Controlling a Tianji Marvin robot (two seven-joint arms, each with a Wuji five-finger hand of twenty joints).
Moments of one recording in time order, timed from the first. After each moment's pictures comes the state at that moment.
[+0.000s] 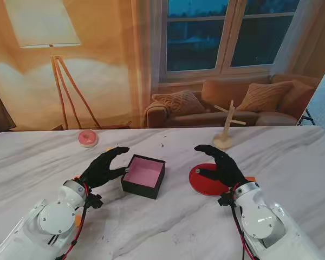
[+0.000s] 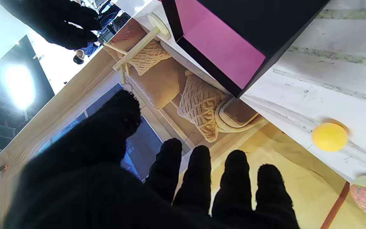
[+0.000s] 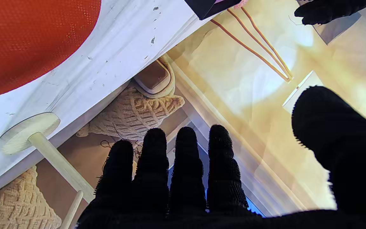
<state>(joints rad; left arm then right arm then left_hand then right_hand) 1.59 -1.11 -1.28 -1.60 0.36 -0.15 -0.05 -1.61 -1.14 1.30 -1.58 -0.44 -0.17 -0.12 0.68 -0.38 0.65 -0.05 0.35 0.14 0.18 0.37 0.31 0.12 0.17 0.27 0.21 0.17 0.14 0.34 -0.01 0.13 0.18 0.60 0.27 -0.62 1.05 -0.13 0.22 -0.07 0.55 0.41 0.33 -0.08 0.40 0.24 0.35 -0.08 0.25 0.22 0.03 -0.10 0.51 0.47</state>
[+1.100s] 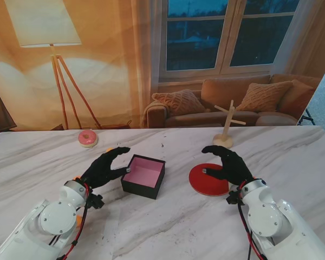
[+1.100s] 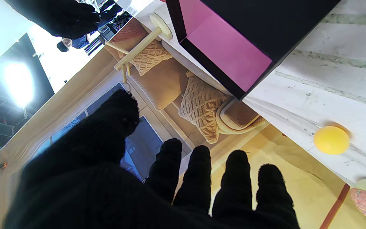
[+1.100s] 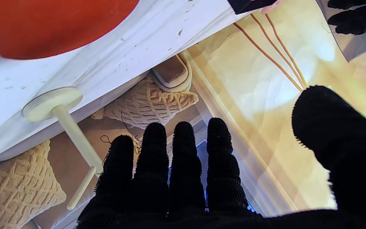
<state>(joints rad) 1.59 -1.11 -1.27 -1.61 0.35 -0.14 -0.04 -1.62 -1.13 1.36 -1.59 -0.56 -0.16 -0.08 0.68 -0.38 0.63 -0.05 0.35 0.14 0.18 0.37 0.31 0.12 0.17 0.27 0.21 0.18 0.14 0.34 -0.01 0.14 0.18 0.60 0.27 -0.63 1.05 -0.13 0.27 -0.06 0.62 0.50 0.34 -0.04 0.50 0.32 0.38 -0.07 0.32 0.24 0.07 -0.10 0.55 0.52</state>
